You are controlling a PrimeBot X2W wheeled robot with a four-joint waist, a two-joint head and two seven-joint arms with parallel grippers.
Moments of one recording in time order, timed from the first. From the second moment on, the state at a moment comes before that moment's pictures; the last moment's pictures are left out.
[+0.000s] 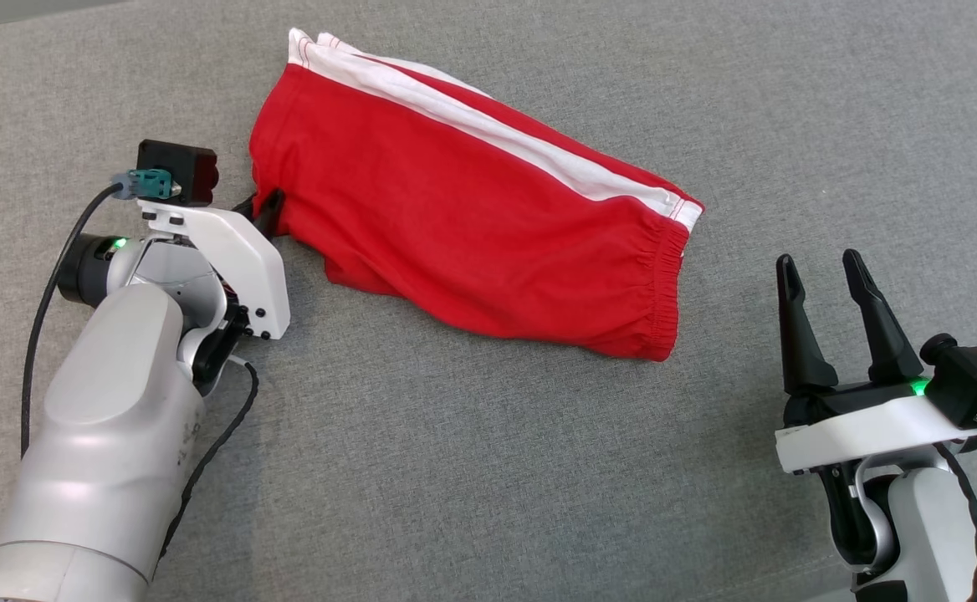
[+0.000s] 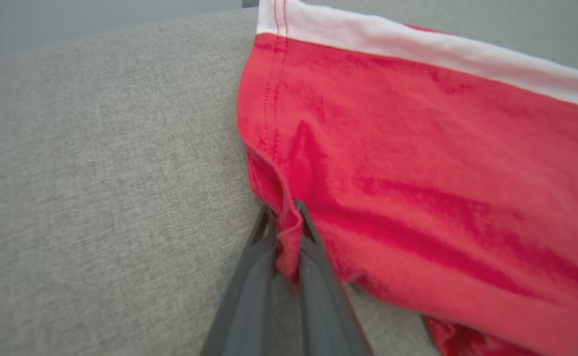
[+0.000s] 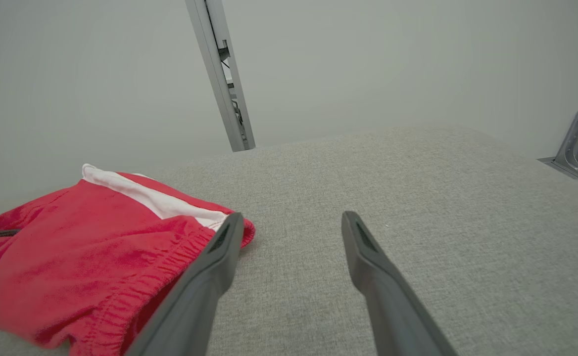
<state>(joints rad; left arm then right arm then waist) -0.85 0.18 -0.37 0.91 -0.42 -0.13 0.14 -0.28 -0.05 0.06 0.23 0.28 0.13 -0.26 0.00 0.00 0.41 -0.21</state>
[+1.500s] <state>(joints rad) -0.16 0.12 -0.23 0.15 -0.48 0.18 -0.23 -0.19 -0.05 -0.01 0.15 0.20 0.13 -0.18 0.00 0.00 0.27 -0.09</state>
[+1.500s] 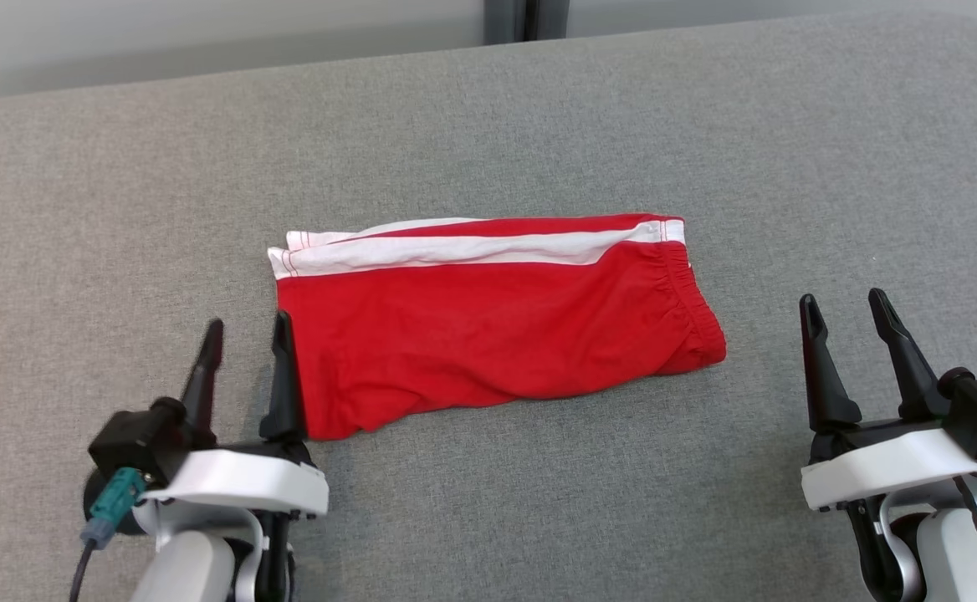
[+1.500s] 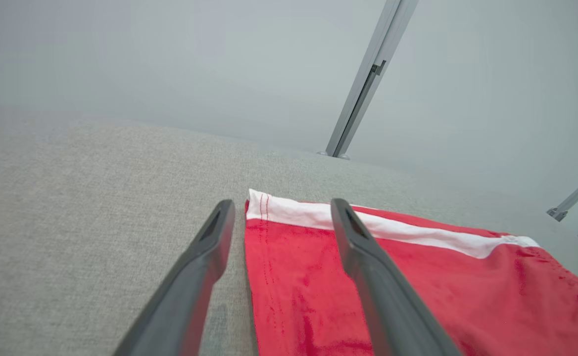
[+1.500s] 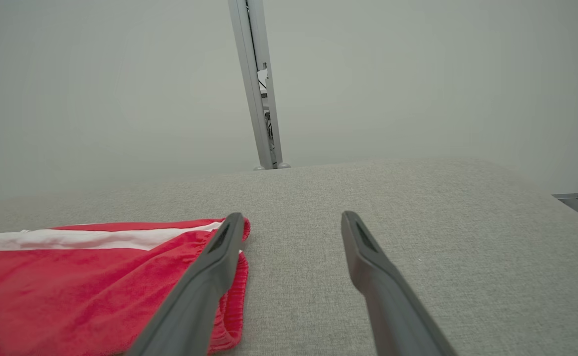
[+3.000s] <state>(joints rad) -0.16 0.22 -0.23 0.13 -0.39 0.15 -0.22 -0.25 -0.09 0.02 0.26 0.19 0.13 -0.08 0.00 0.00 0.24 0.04</state>
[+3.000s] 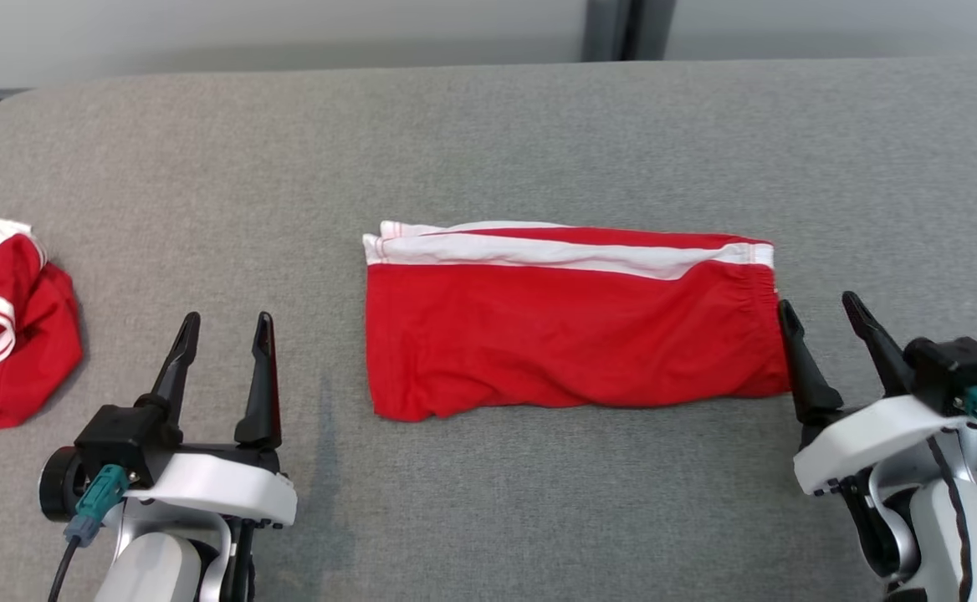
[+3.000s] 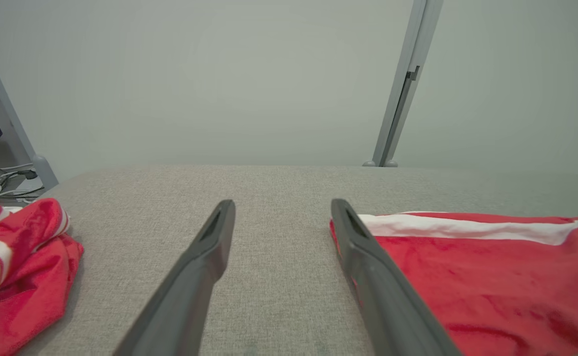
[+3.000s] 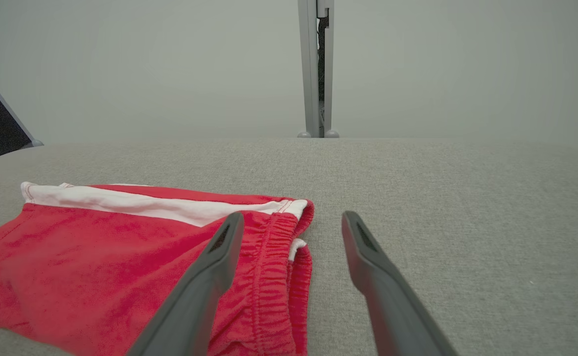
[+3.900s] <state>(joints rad) -0.23 0.19 -0.24 0.20 -0.38 0.13 -0.26 -0.42 -0.25 0.23 0.53 0.46 0.14 0.10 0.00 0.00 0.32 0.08</state>
